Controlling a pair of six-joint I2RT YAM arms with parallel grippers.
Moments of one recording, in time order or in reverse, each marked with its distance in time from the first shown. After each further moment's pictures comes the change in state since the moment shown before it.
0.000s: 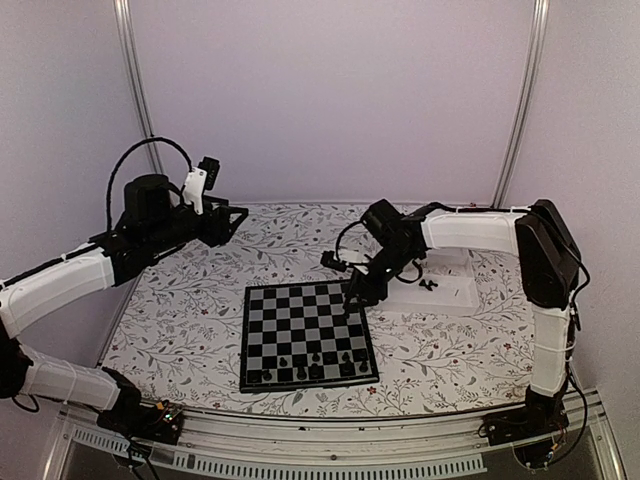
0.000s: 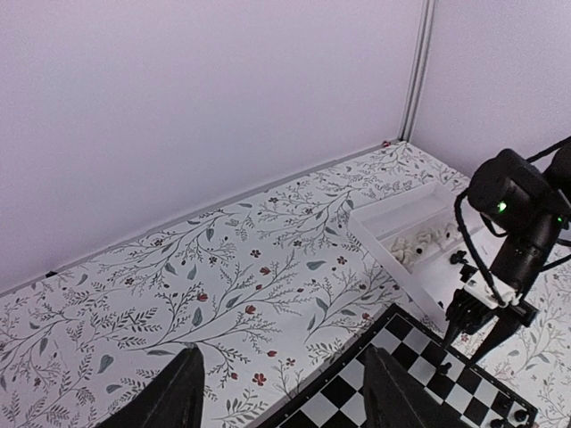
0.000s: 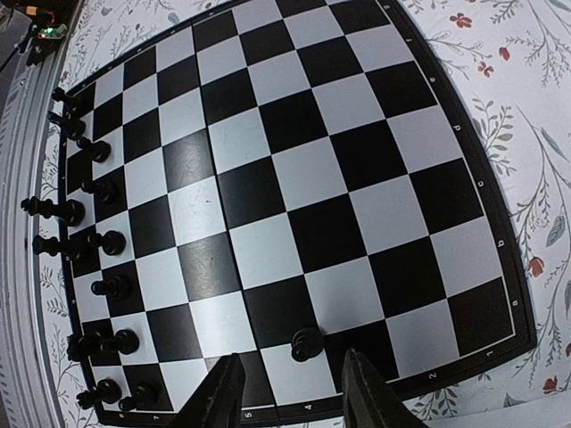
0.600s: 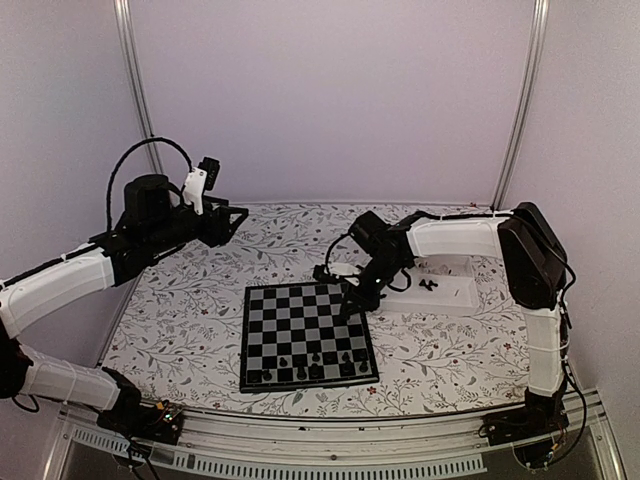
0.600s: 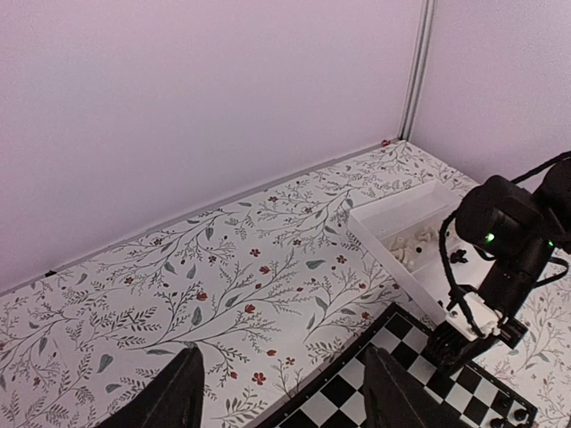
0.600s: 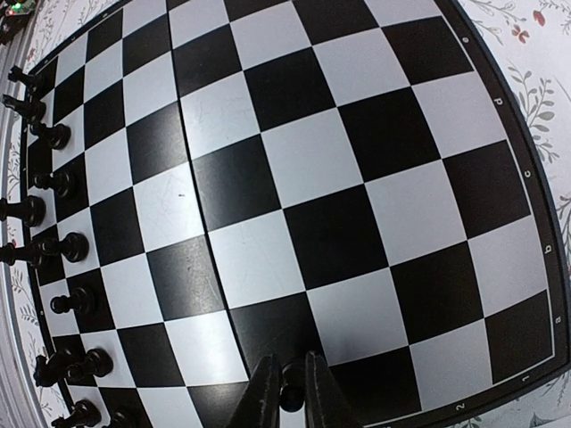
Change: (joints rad) left arm 0.000 -0.005 0.000 0.000 0.000 0.001; right arm 0.043 0.086 0.035 -0.008 0.082 0.022
